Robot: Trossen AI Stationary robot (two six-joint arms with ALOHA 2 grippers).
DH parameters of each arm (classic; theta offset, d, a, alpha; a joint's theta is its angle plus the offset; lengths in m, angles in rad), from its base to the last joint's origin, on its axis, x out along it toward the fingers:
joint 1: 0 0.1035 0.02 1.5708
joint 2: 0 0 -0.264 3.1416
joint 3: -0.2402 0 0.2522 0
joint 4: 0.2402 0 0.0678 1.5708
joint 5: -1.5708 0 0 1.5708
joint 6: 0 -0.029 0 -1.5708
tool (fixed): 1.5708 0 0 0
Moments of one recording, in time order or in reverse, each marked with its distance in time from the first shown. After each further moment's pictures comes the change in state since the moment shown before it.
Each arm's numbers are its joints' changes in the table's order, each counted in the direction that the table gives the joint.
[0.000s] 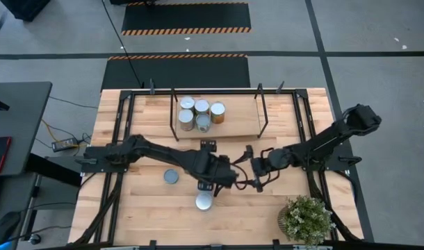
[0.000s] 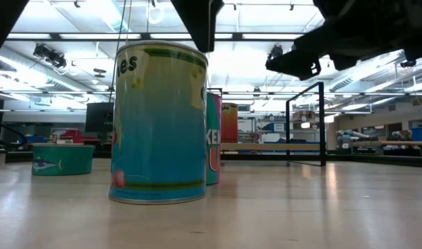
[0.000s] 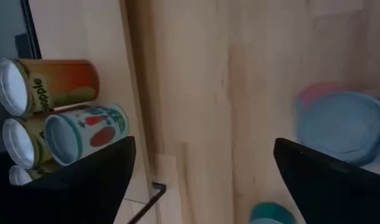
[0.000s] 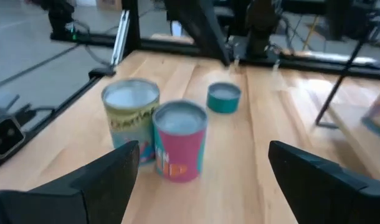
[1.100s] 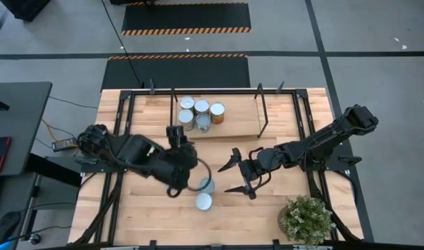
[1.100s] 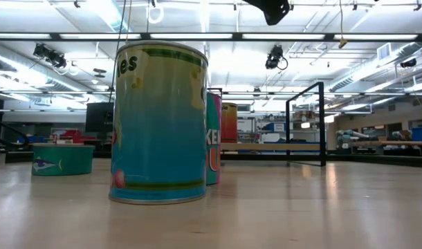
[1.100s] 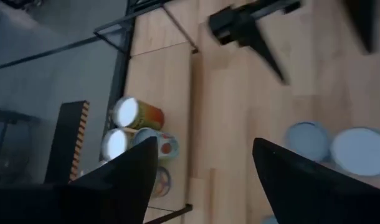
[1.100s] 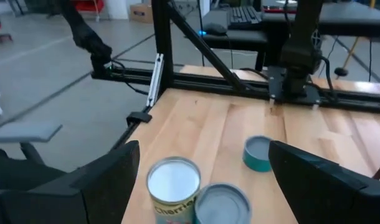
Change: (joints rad) left arm -0.162 0.384 0.001 -0.001 0.207 0.057; right arm 0.027 -0.049 -0.405 0.343 0.104 -0.051
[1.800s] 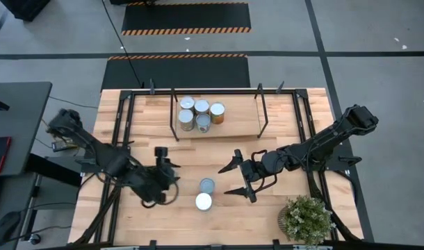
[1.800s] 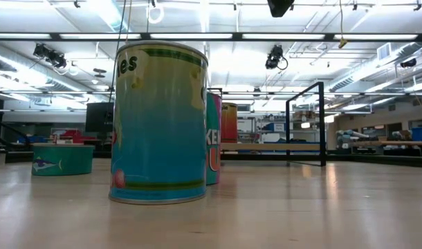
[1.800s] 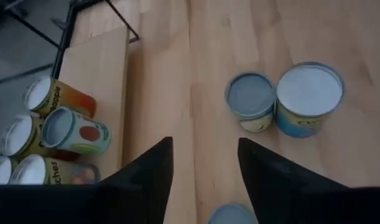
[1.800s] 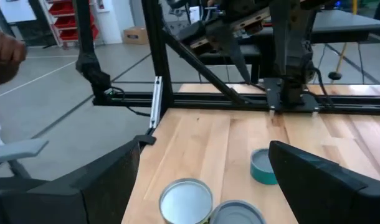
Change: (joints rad) left arm -0.160 0.501 1.084 -0.718 -0.026 0.022; right arm 0.049 0.001 0.000 -0.070 -0.090 -0.095
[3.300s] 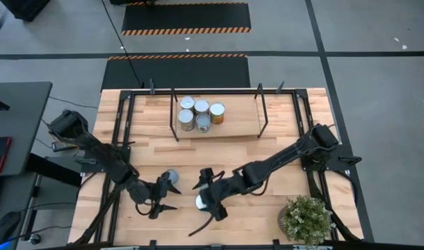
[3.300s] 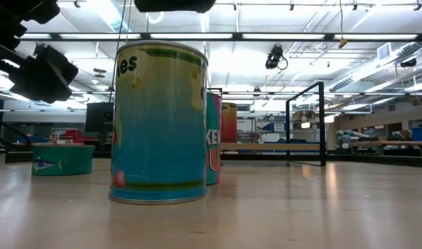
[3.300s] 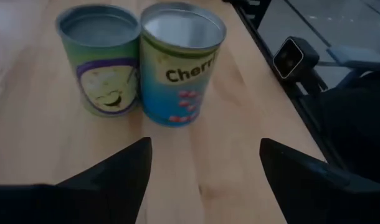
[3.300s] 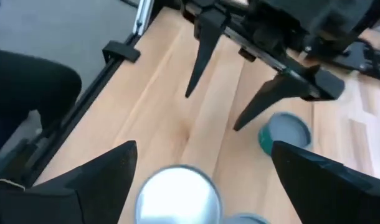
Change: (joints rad) left arm -0.129 -0.038 0.803 -1.281 -0.245 0.192; right arm 0.012 -0.530 -0.712 0.654 -0.020 0.174
